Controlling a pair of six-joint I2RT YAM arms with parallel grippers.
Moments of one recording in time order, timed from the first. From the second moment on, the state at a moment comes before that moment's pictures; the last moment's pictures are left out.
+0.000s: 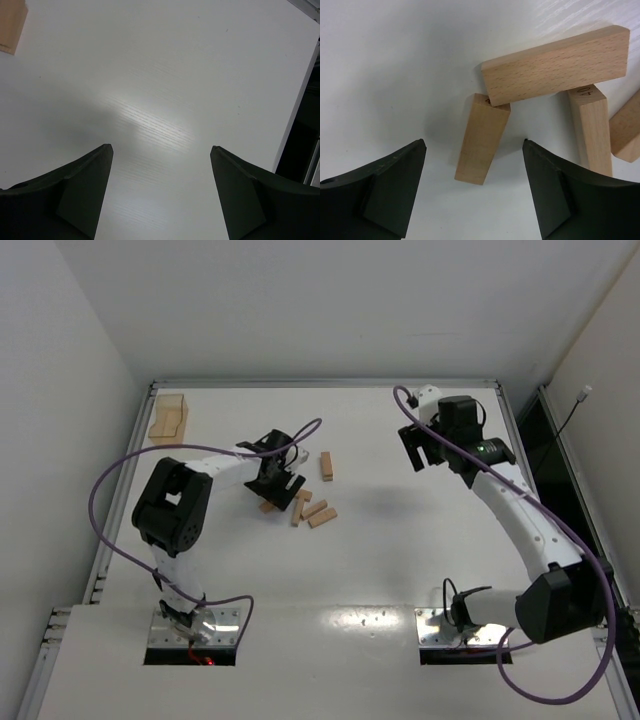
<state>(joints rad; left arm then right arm) -0.46 1.85 1.18 -0.55 -0.05 0.12 0.24 1.29 1.13 -0.53 0.09 -0.29</state>
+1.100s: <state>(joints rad) -0.45 1.82 1.47 -0.72 -0.13 -0.48 0.18 1.30 1.05 -0.56 -0.05 -0.13</state>
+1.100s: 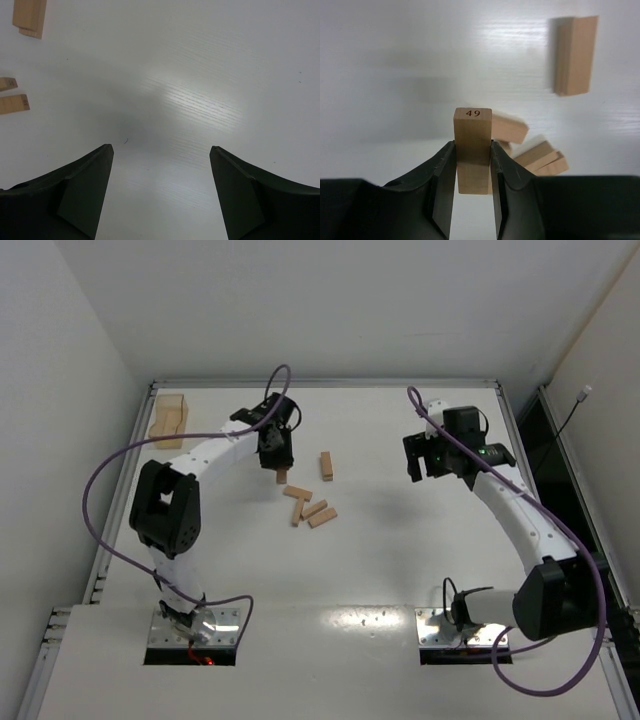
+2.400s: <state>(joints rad) -0.65 2.31 2.08 -0.80 -0.31 -0.62 0.05 1.34 1.04 -0.56 -0.15 -0.06</state>
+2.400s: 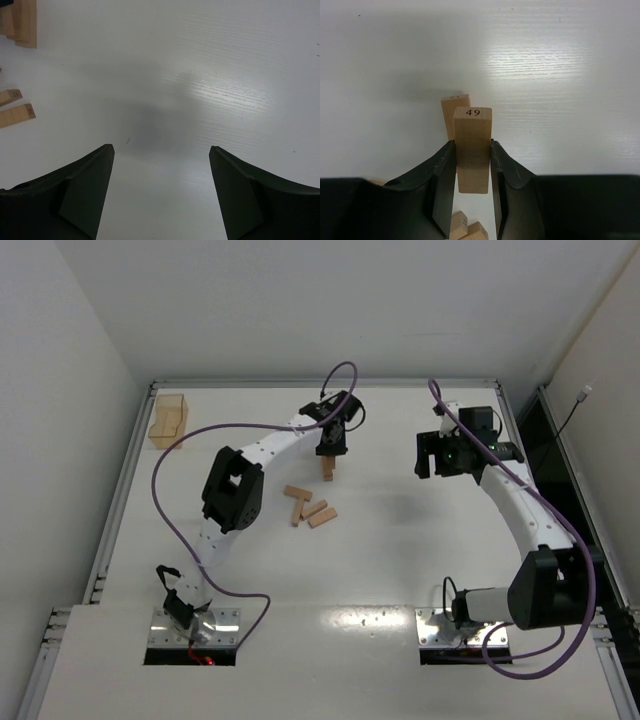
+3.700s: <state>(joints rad) -0.64 2.34 2.07 -0.80 -0.36 -0.63 0.05 1.36 1.02 -0.56 -0.17 -0.06</state>
